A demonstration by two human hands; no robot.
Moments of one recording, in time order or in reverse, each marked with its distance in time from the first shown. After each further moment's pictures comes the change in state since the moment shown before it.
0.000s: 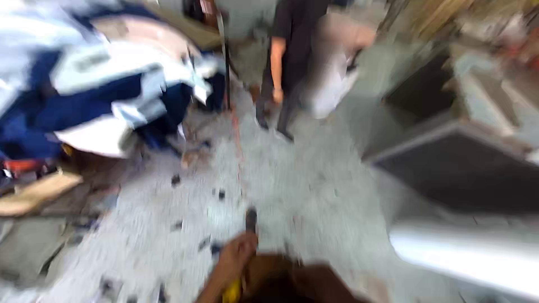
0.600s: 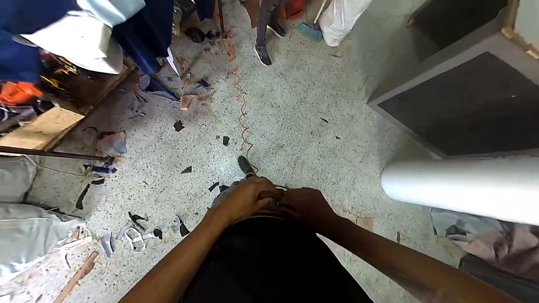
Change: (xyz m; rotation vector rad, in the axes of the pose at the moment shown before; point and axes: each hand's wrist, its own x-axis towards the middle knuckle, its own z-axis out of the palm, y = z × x) left_hand -0.072 -0.011 0.018 0.418 -0.353 0.426; right_hand -0.022 -0.032 0.076 -0.114 0.189 -0.298
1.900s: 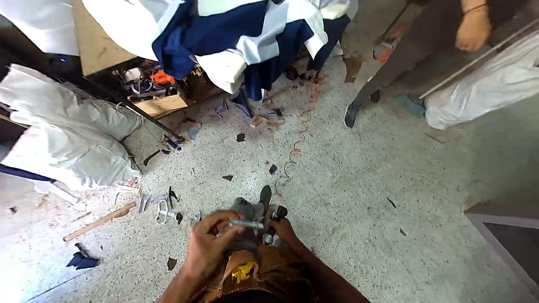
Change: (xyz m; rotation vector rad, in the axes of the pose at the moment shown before) left_hand -0.149 -0.011 -0.084 -0.410 1.158 -0.274; right_hand 0.192 0.054 0.278 0.833 -0.367 0.829
